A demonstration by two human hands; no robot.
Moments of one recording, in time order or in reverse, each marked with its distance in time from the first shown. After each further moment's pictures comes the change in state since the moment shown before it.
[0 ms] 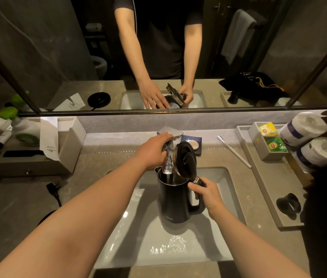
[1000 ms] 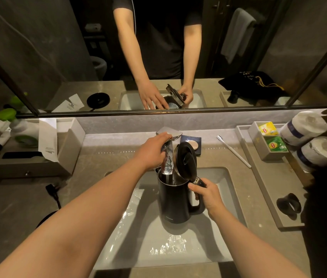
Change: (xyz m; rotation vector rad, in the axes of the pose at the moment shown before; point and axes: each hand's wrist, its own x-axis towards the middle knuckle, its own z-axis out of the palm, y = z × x) left_hand -0.002 0.002 0.001 0.021 0.005 -0.034; right_hand -0.006 -0.007 -0.002 0.051 0.003 0.008
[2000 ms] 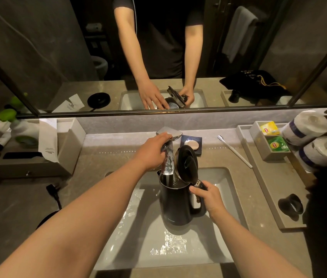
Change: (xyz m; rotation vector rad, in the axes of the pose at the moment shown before) left_hand 0.000 0.002 0.000 -0.008 -0.002 -0.005; right_hand 0.002 0.010 -0.003 0.027 0.016 0.007
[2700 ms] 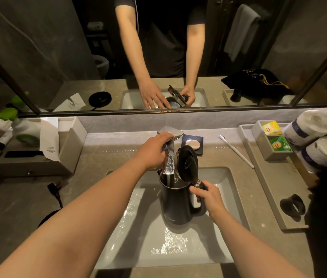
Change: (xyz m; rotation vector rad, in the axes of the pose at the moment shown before) left_hand 0.001 -0.001 -0.003 0.004 -0.034 -0.021; right_hand 0.001 0.003 0.001 -0.019 -0.019 -0.003
